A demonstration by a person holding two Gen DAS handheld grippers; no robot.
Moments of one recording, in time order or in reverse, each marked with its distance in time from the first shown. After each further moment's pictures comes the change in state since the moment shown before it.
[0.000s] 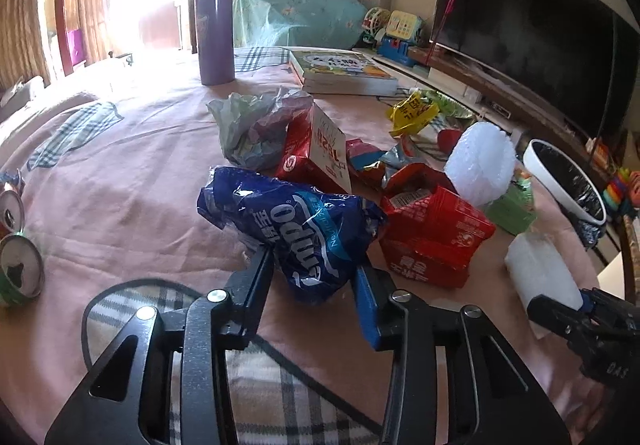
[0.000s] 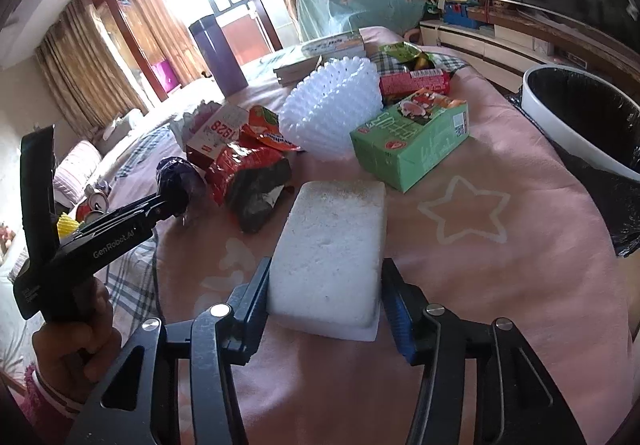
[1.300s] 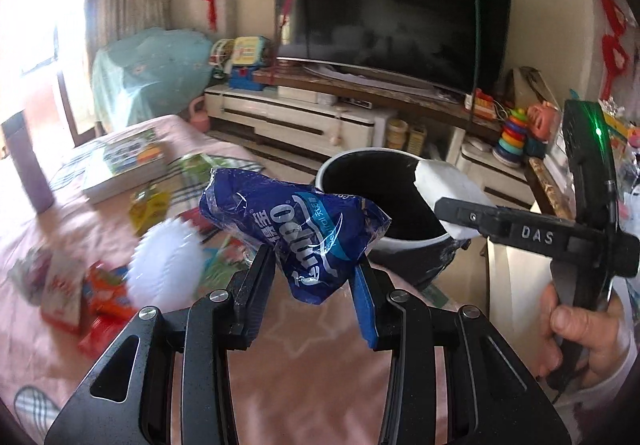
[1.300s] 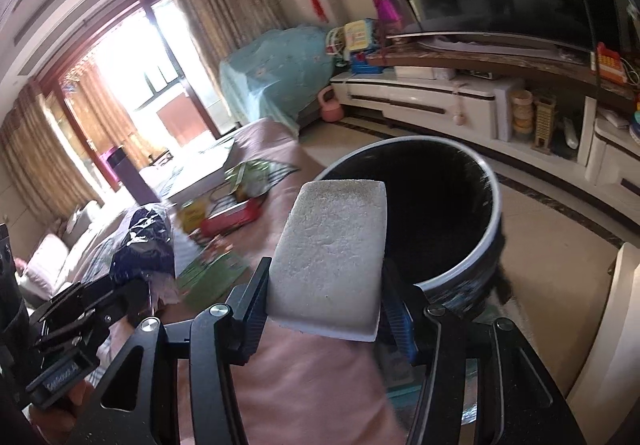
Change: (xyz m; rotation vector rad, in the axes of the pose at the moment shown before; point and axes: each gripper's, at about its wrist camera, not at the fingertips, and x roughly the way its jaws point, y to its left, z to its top) left arm -0.022 -0.225 0.048 0.349 -0.082 -0.341; right arm -0.095 -0.165 0.057 0.217 -0.207 -0.152
